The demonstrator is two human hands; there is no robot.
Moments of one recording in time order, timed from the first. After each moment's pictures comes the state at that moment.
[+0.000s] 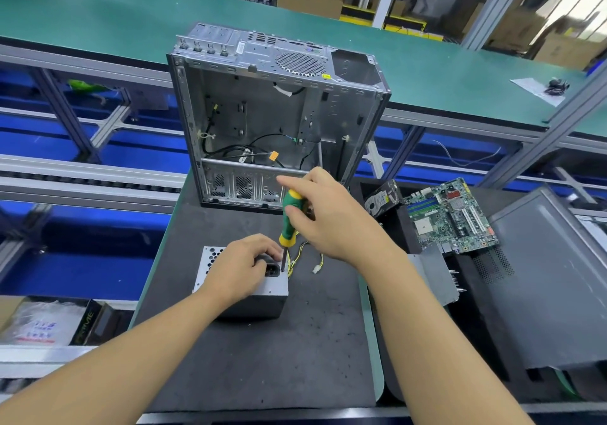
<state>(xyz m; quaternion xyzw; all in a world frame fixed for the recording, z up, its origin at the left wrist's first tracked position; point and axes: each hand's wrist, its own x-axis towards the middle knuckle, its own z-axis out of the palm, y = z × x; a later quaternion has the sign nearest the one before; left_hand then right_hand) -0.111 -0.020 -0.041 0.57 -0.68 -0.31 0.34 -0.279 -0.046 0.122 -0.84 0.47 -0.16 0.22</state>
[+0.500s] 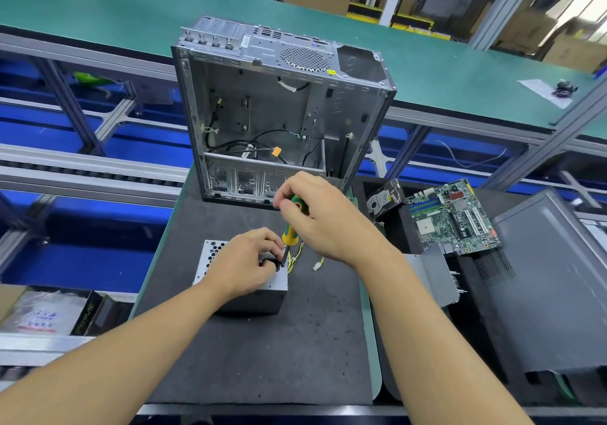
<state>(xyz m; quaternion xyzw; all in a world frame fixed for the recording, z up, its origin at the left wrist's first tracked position) -0.114 -0.023 -0.041 0.57 -0.71 -0.29 0.31 -0.275 -0.045 0.118 -0.85 0.43 -0.17 0.25</state>
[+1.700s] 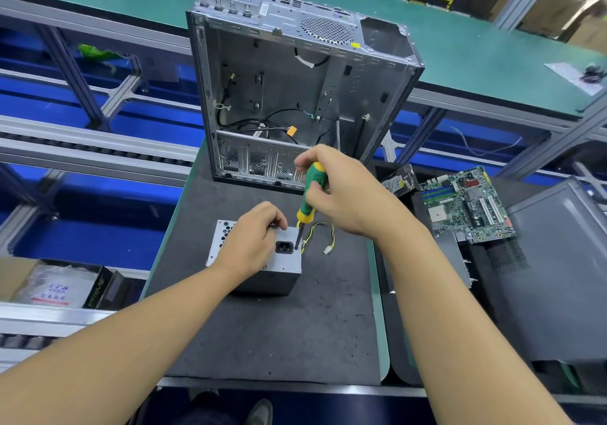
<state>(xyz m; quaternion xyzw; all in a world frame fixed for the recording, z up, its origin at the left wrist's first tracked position) -0.112 -0.023 -0.045 0.59 -0.64 -0.28 0.40 -0.273 -0.055 0.119 -0.83 0.46 -0.15 0.27</state>
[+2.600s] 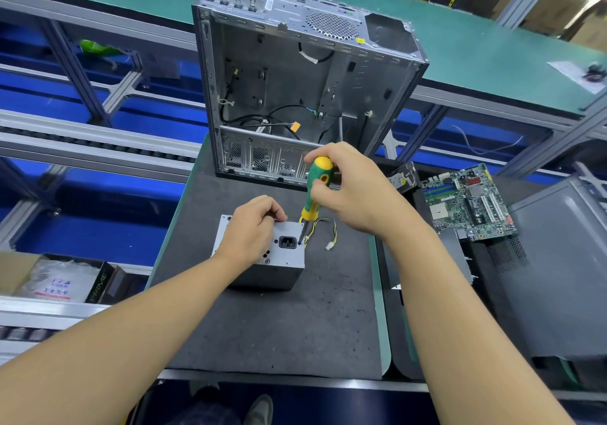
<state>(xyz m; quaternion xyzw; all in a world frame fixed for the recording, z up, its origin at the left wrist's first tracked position) -0.108 -0.024 -0.040 0.61 -0.57 -0.33 0.45 -0.275 -0.049 0.117 -0.82 0.48 -0.18 0.26</state>
